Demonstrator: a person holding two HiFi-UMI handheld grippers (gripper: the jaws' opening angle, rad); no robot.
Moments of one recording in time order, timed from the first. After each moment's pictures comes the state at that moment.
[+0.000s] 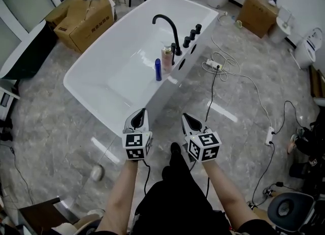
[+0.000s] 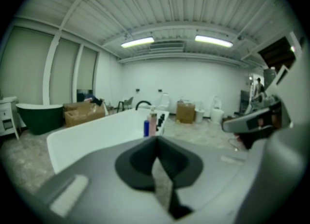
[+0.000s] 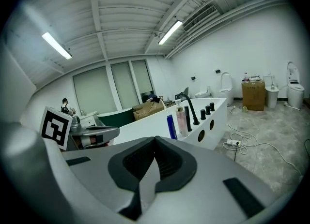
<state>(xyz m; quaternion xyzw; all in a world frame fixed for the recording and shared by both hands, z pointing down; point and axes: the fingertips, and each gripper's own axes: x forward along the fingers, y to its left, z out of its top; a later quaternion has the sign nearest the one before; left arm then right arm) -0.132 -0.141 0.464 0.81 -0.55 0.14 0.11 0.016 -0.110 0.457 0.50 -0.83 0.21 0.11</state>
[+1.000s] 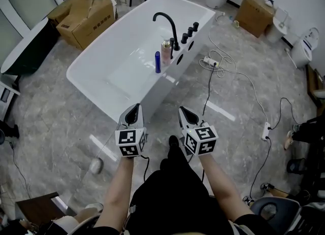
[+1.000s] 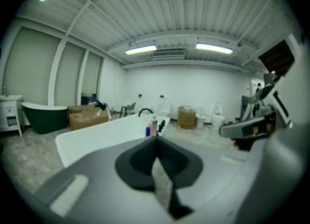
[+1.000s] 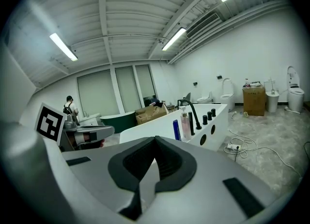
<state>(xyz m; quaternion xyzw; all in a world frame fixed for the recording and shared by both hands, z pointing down) -0.153 -0.080 0.420 0.81 -0.57 0.10 0.11 0.005 -0.060 0.422 0.50 -0.84 0.19 0.09</state>
